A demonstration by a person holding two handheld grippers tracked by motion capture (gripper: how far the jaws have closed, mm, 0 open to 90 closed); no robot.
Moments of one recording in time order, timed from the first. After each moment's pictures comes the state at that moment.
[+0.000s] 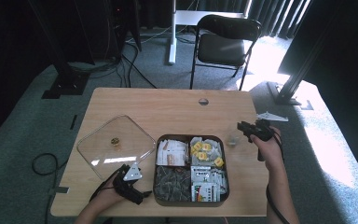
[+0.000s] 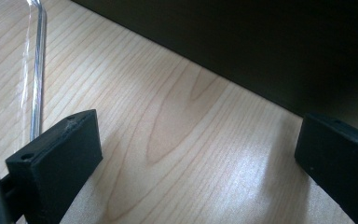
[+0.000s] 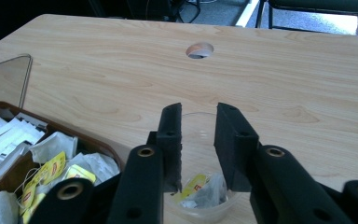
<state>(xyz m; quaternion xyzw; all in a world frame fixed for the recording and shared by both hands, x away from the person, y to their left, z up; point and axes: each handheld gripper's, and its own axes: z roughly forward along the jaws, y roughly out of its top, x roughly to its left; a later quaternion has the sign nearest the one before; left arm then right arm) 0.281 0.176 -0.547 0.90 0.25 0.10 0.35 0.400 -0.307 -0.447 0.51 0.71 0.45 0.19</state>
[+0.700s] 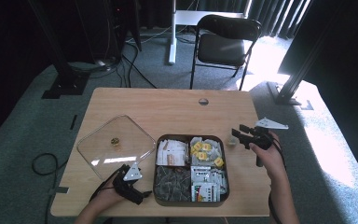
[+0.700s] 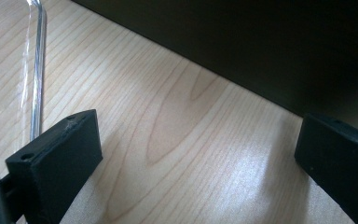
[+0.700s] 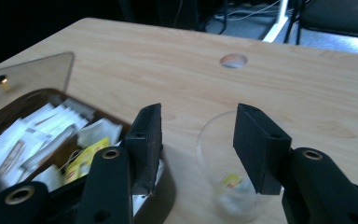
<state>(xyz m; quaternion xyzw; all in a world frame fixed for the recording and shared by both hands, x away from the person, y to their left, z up) 0.281 0.176 -0.547 0.90 0.25 0.10 0.35 0.373 -0.297 -0.447 0.45 0.73 0.48 0.19</state>
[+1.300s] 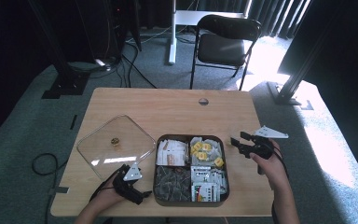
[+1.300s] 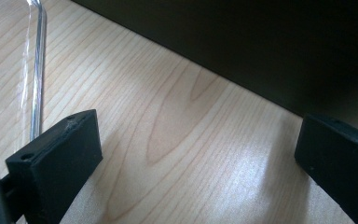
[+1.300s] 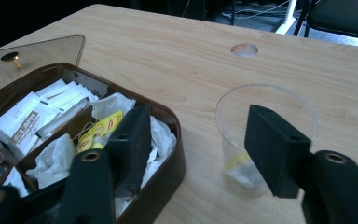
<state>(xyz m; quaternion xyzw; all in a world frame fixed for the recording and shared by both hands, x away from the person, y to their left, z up) 0.281 0.176 -0.547 0.90 0.25 0.10 0.35 0.350 -0.297 -0.459 0.43 0.74 0.48 0.19</state>
